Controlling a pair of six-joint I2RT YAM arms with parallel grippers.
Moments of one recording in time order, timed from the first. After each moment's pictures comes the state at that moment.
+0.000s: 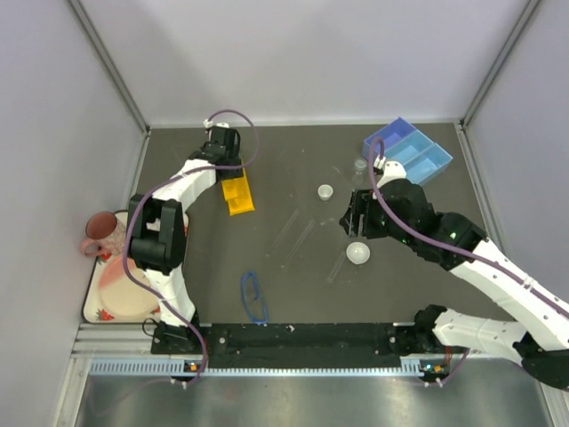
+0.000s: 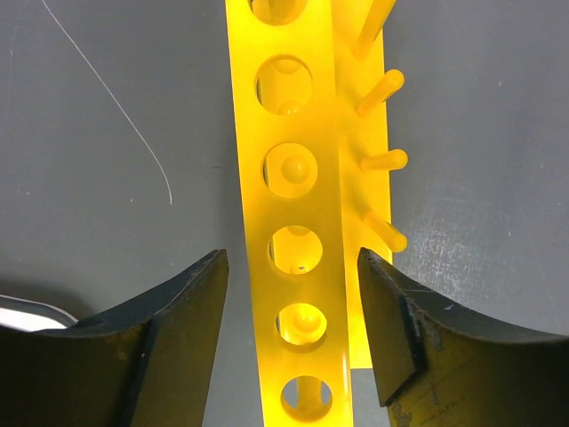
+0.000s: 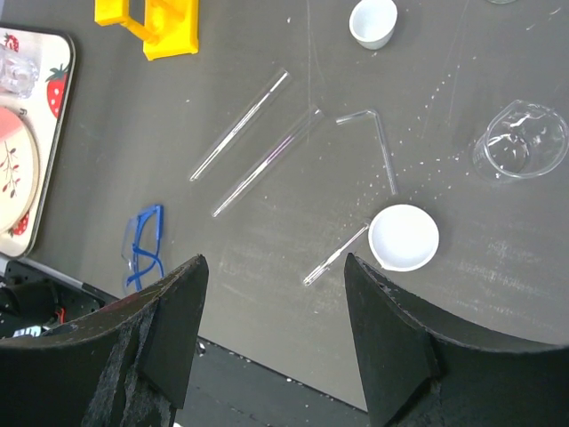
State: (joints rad) left arm -0.23 1.88 1.44 -0.39 -0.31 -0.31; right arm 0.82 0.98 1.15 -0.78 0.24 0.57
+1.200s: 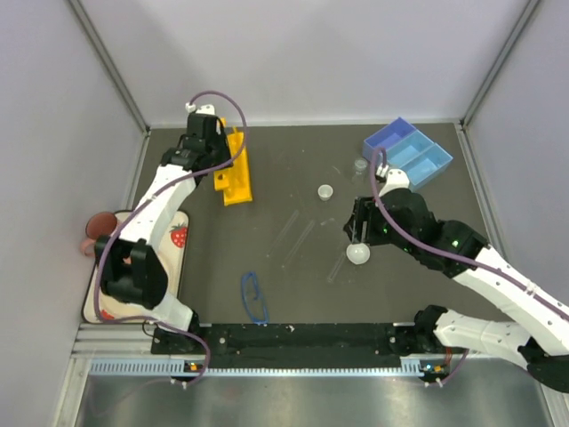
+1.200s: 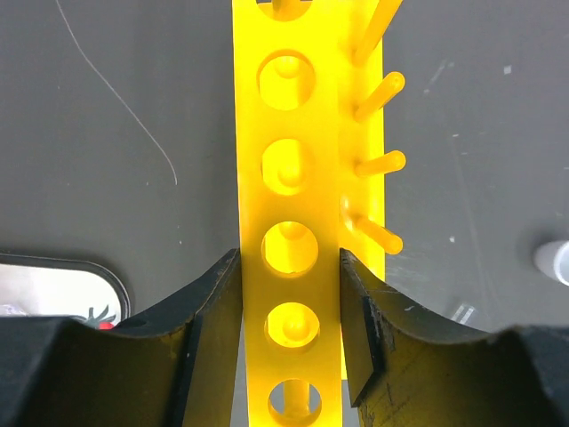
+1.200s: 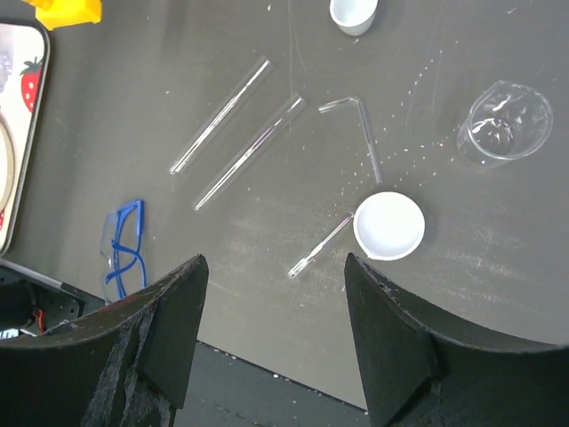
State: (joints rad) left arm -0.23 1.62 1.46 -0.54 -0.21 -0.31; right arm 0.85 0.95 1.09 -0.78 0.28 0.58
